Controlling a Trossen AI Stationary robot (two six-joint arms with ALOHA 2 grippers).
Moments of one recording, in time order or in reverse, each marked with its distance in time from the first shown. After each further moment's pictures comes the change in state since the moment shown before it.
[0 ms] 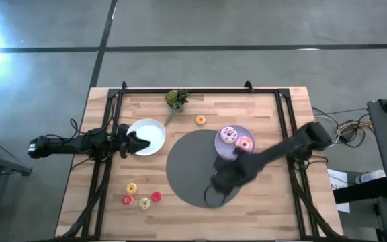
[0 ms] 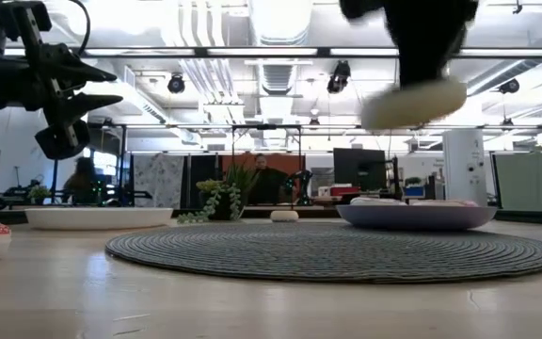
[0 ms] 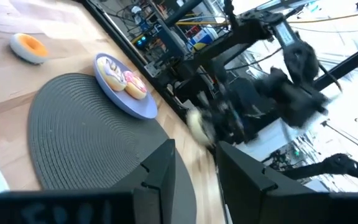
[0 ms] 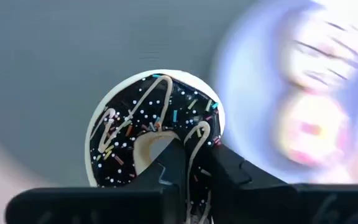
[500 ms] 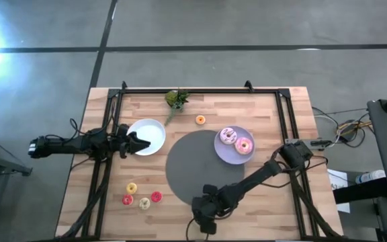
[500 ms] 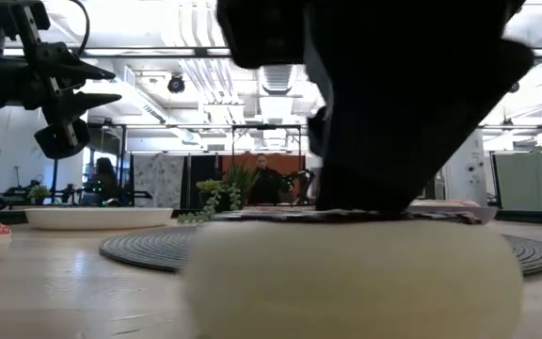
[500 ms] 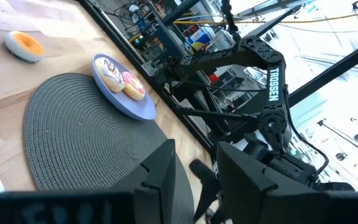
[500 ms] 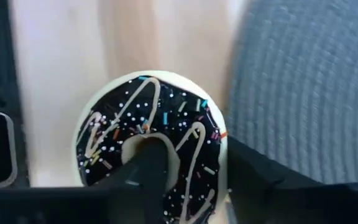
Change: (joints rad) left arm -0.001 -0.006 0.000 -0.002 0.010 -0.006; right arm 0.140 0.401 0.127 0.653 -0.257 -0.269
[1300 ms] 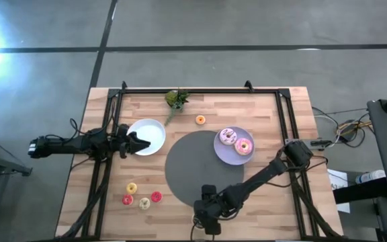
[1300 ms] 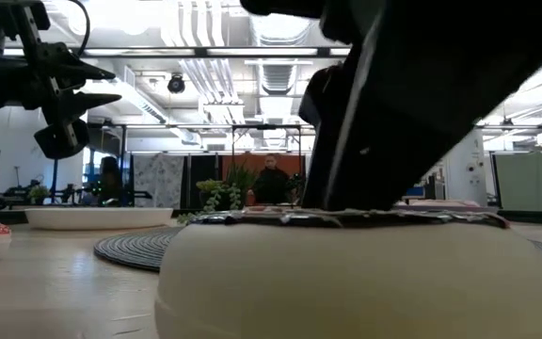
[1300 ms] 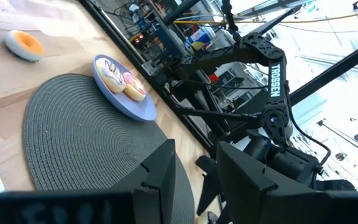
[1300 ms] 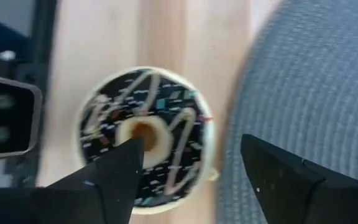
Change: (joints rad) left arm 0.001 0.000 0.001 -0.004 0.001 -0.002; right arm 0.027 -0.051 -0.054 0.079 0.039 -0.184
